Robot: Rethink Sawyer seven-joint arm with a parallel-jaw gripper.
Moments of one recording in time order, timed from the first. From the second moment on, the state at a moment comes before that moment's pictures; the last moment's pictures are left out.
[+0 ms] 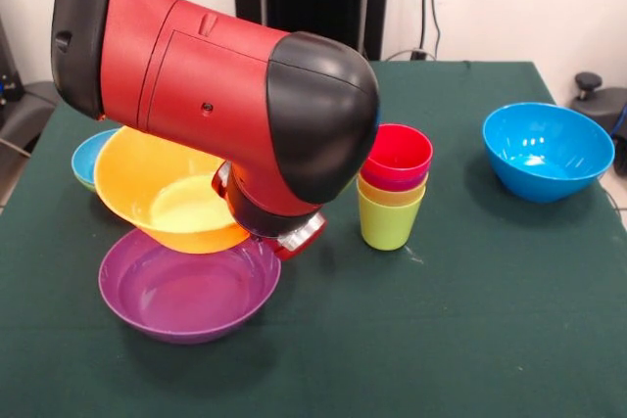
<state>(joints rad) -0.17 0.06 -0.28 0.45 -0.02 1.49 2.28</state>
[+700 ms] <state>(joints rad) -0.17 0.08 -0.28 0.39 -0.02 1.49 2.28</state>
